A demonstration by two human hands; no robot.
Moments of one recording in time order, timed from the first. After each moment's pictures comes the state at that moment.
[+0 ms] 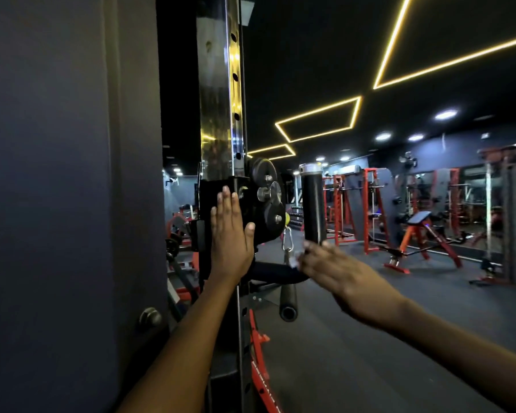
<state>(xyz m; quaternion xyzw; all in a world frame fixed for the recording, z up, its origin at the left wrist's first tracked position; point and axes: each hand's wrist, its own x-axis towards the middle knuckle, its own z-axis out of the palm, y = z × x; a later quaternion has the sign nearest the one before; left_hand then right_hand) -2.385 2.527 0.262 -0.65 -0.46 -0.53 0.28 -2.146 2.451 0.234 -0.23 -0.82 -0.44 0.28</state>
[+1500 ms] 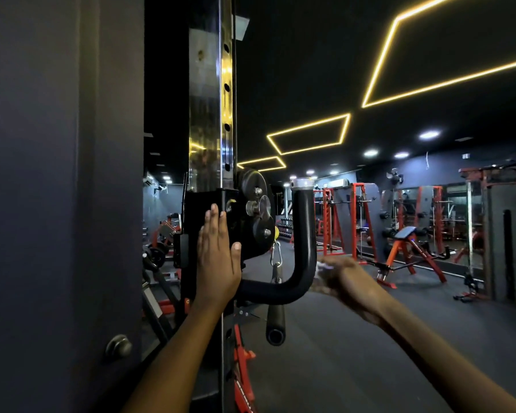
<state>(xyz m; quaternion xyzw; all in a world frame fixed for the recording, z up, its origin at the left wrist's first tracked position) -2.382 2.528 0.251 -0.65 -0.43 -0.57 0.25 -2.155 2.453 0.269 -0.32 -0.63 0.45 0.55</state>
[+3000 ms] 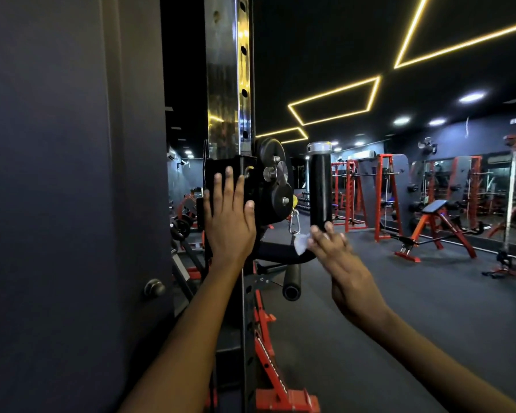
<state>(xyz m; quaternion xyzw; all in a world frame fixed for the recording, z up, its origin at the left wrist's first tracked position) -2.384 2.504 0.261 -0.55 -0.53 -0.52 0.38 -2.165 2.460 0.197 -0.25 -0.78 -0.30 0.50</state>
